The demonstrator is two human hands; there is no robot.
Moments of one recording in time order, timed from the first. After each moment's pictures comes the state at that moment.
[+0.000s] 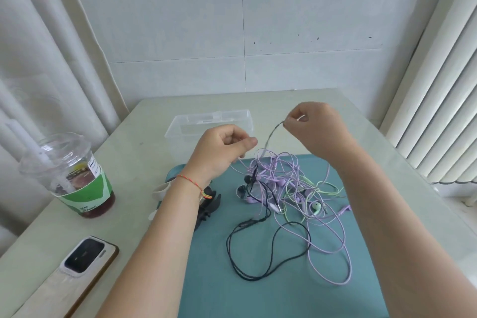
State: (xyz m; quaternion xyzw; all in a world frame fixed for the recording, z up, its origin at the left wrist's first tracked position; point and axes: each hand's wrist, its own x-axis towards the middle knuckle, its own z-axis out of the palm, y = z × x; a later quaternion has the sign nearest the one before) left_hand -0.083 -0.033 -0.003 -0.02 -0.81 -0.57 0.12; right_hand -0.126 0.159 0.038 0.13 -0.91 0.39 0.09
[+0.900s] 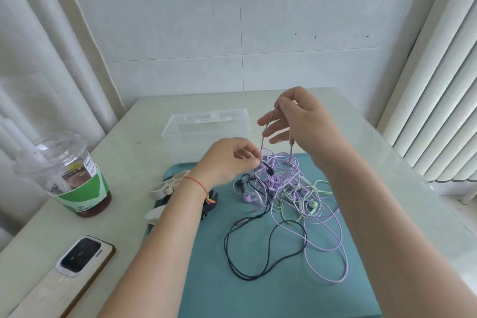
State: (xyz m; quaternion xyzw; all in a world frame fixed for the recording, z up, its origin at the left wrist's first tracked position) left_hand -0.086 -0.023 -0.014 -0.05 -0.90 -0.42 0.03; right_hand -0.109 0.141 0.047 0.15 -0.73 0.66 0.00
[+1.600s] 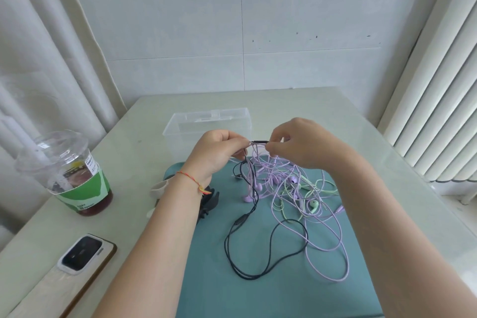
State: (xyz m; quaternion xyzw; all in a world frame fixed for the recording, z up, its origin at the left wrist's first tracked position) left_hand -0.085 -0.028 -0.005 0.08 -0.78 -0.62 0.06; right_hand -0.116 0.151 0.033 0.24 -0.94 0.25 -0.02
